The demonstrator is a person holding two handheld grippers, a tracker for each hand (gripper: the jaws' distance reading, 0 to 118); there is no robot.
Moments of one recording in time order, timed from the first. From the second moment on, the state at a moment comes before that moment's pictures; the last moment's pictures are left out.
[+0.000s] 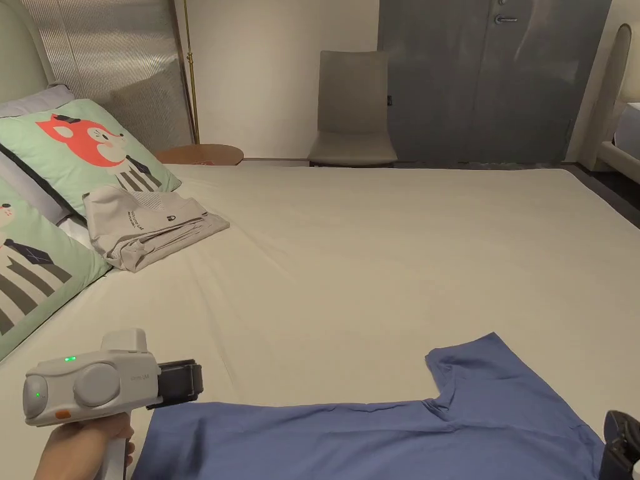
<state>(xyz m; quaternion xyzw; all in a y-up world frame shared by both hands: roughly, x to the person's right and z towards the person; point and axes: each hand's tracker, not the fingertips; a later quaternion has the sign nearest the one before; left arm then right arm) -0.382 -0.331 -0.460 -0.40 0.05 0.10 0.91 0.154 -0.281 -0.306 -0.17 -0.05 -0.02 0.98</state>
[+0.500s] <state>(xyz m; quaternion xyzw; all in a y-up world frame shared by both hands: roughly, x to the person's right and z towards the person) -0.370 -0.342 -0.459 -0.41 0.05 0.05 0.91 0.166 -0.312 -0.352 -0.23 -0.06 -0.02 0.97</state>
